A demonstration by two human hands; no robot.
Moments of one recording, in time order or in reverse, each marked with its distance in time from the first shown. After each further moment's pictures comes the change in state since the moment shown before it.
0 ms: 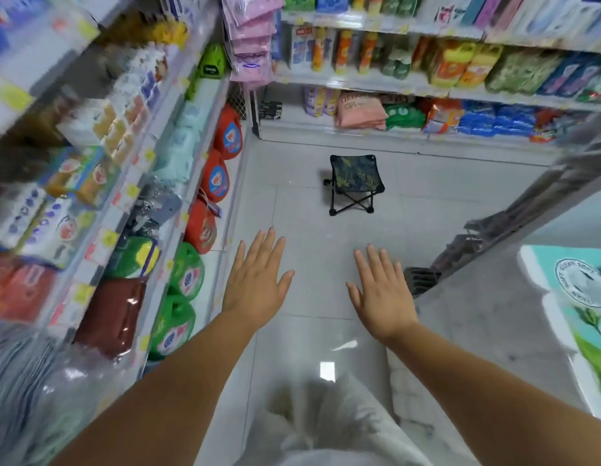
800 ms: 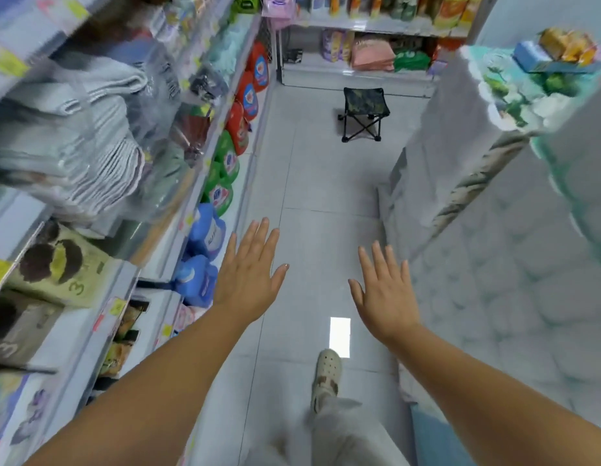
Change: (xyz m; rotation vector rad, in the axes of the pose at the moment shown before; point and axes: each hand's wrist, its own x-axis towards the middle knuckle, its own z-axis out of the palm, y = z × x) left_hand -0.567 0.101 -0.011 0.107 0.003 -0.041; right_hand -0.560 -0.073 0.095 -0.018 -0.026 0.007
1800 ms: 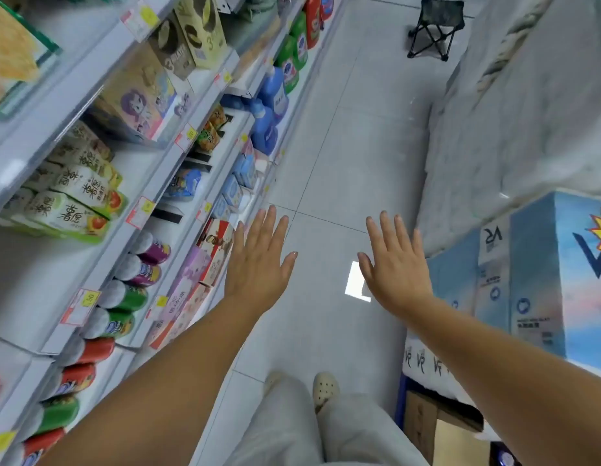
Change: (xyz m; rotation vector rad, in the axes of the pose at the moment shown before) left_hand -0.559 0.137 -0.017 0.009 -0.059 -0.264; right_hand -0.494 -0.031 0.065 -0.043 -0.061 -0.247
